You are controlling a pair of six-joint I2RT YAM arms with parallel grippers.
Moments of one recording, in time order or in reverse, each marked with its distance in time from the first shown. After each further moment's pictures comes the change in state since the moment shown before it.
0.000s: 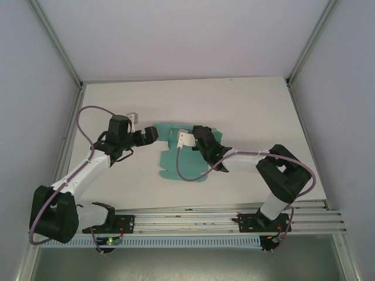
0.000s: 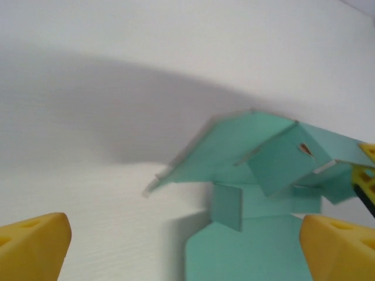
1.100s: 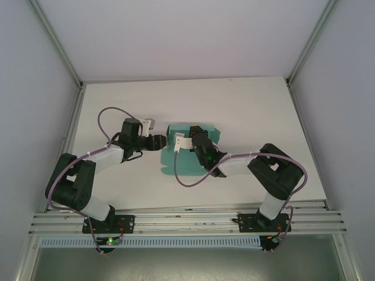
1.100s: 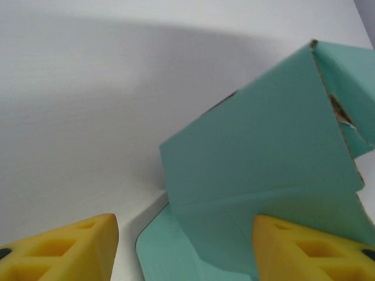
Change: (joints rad) left arm -0.042 0.320 -0.067 0.367 0.289 0.137; right arm 0.052 0.056 -0.048 0.222 0.100 -0.128
